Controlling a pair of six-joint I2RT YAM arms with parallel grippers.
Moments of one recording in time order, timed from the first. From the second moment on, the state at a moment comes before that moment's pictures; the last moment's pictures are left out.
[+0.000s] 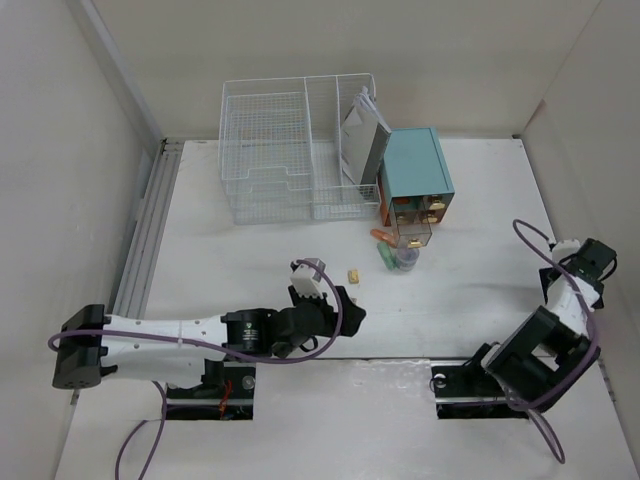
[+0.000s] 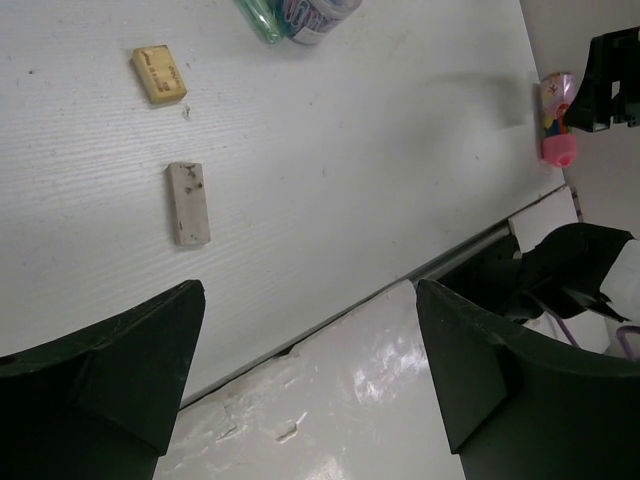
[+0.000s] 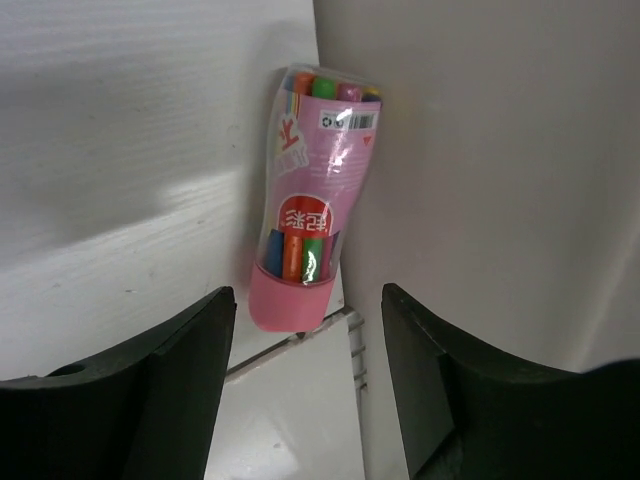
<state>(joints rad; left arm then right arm) -1.43 0.99 0.60 -0.13 -0.59 -1.03 -0.75 1.12 0.66 -0.45 0.23 -0.81</state>
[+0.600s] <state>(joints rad) -1.43 1.08 0.60 -0.12 -0.59 -1.03 -0.98 1.43 0.71 -0.37 0.01 -0.89</state>
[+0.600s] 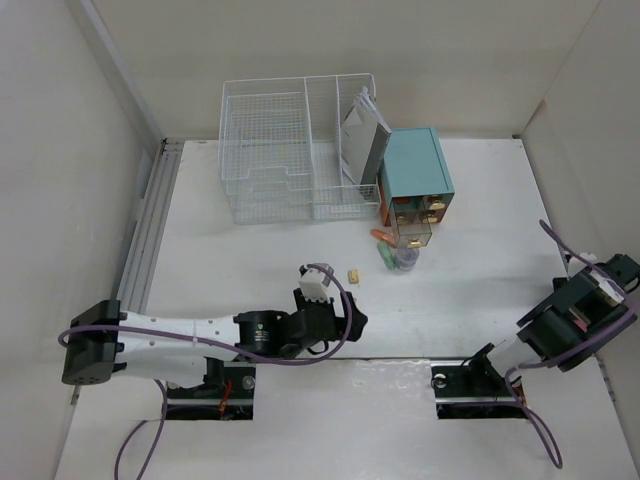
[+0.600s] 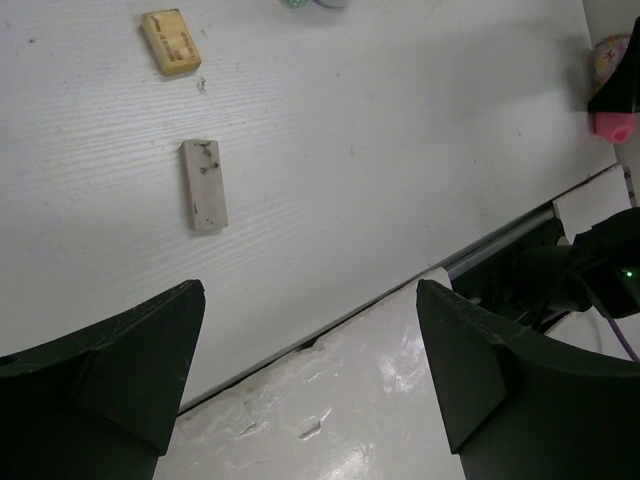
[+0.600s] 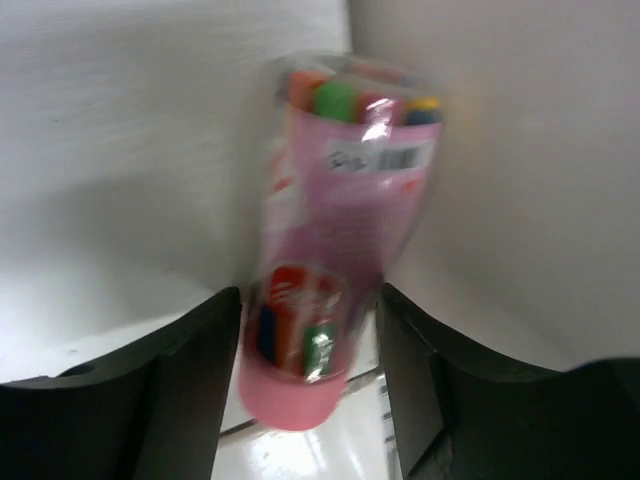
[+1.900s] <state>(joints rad) -1.44 1.08 0.61 -0.13 -0.58 -1.06 -1.09 1.46 1.39 -1.20 -0.58 -1.51</state>
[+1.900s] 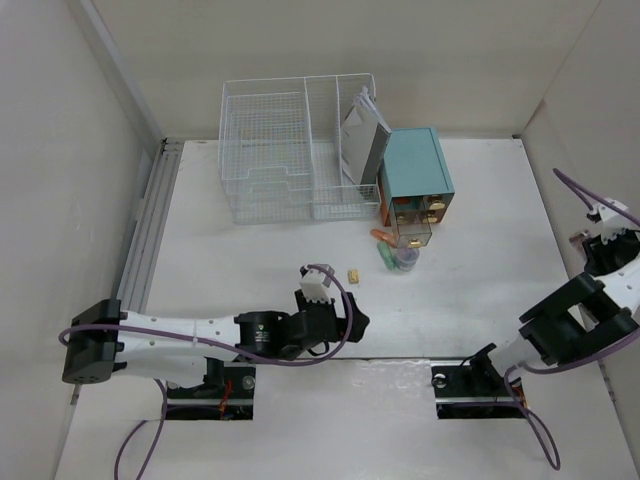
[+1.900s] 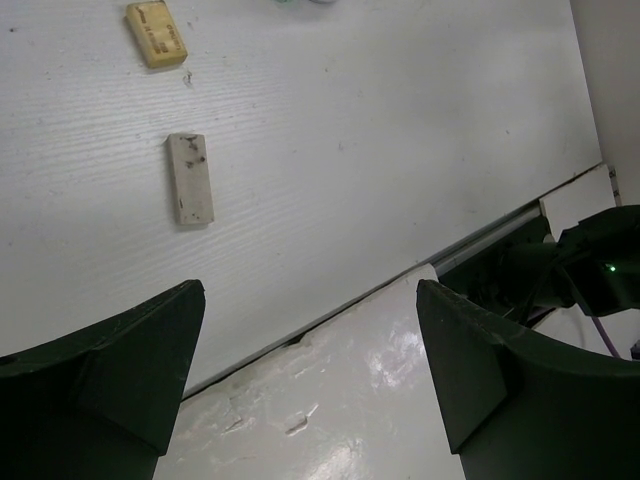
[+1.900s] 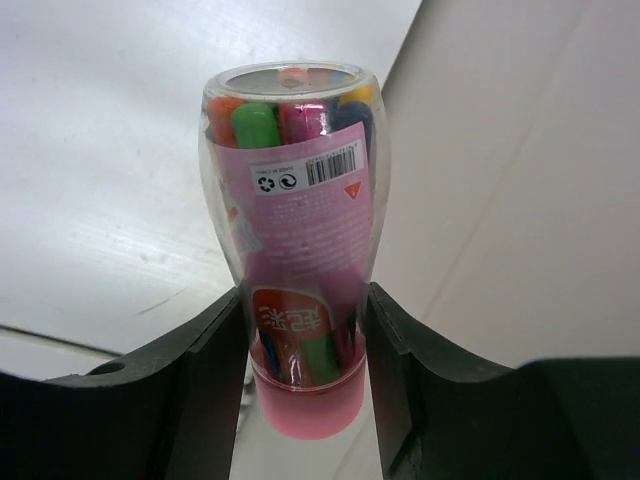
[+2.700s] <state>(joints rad) -1.45 1.16 0.69 -0.15 -0.62 -1.07 -0.10 1.34 1.45 -0.94 -0.82 -0.87</state>
